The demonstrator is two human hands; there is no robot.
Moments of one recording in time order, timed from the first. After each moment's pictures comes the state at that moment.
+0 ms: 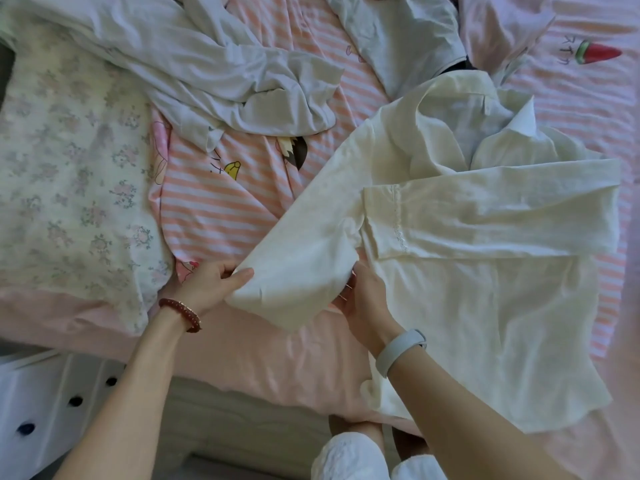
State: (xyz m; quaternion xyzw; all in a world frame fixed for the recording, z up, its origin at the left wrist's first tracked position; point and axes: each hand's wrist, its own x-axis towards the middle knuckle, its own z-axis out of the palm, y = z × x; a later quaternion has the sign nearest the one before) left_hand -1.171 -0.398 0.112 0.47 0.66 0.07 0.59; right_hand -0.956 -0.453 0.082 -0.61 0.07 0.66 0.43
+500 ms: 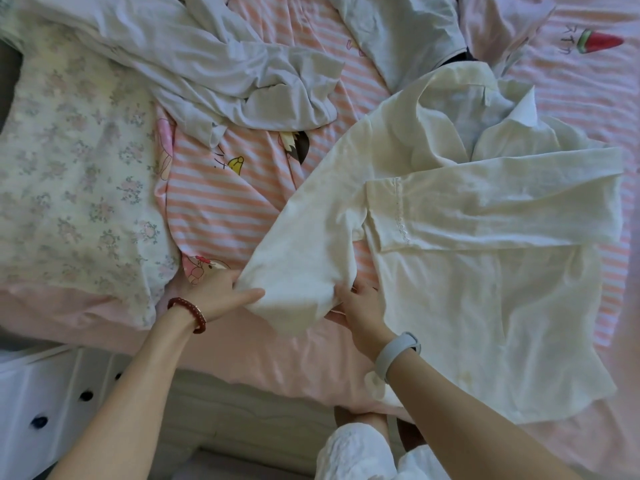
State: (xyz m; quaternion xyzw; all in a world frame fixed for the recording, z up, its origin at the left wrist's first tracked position) left_hand -1.174 -0.408 0.113 0.59 0.62 -0.12 0.50; right_hand -0.969 -0.484 0.078 -0.66 -0.02 0.66 0.36
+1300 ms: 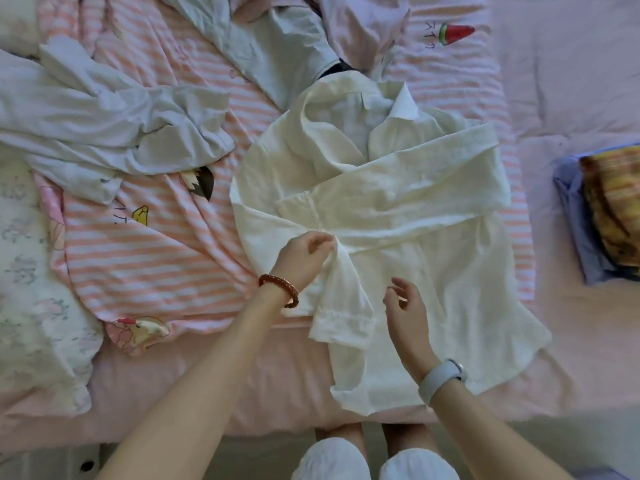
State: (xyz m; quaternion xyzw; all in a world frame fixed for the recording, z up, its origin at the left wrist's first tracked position) left_hand -0.945 -0.395 0.107 0.55 0.56 0.05 0.62; right_hand -0.834 -0.547 0.082 -0.83 -0.11 0.41 0.36
